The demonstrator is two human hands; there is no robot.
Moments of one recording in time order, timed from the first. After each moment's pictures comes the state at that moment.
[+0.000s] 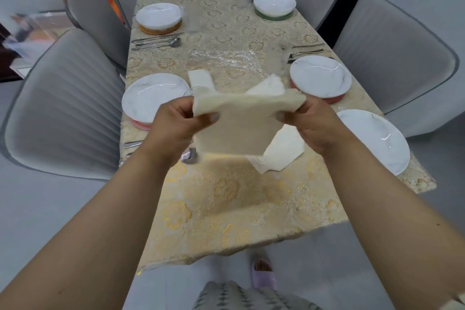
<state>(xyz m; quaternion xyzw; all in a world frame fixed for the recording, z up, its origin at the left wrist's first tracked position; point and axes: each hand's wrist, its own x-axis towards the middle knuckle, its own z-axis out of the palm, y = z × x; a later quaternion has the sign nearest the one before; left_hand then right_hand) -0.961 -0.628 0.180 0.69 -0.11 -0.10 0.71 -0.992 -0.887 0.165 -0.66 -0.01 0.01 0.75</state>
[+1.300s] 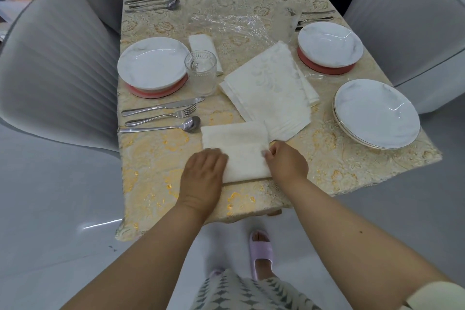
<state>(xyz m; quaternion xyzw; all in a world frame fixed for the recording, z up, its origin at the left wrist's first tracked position) -1.054 -0.619 0.010 0.94 -0.27 0.14 0.12 -1.058 -0.823 0.025 -0.94 0.24 0.07 0.22</state>
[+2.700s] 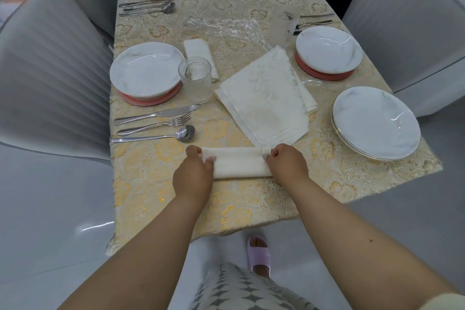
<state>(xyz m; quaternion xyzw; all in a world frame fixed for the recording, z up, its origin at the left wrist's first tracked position) -1.018 -0.639 0.025 0.95 0.07 -0.08 0.29 -1.037 -0.840 0.033 -0.91 0.25 0.09 0.30</state>
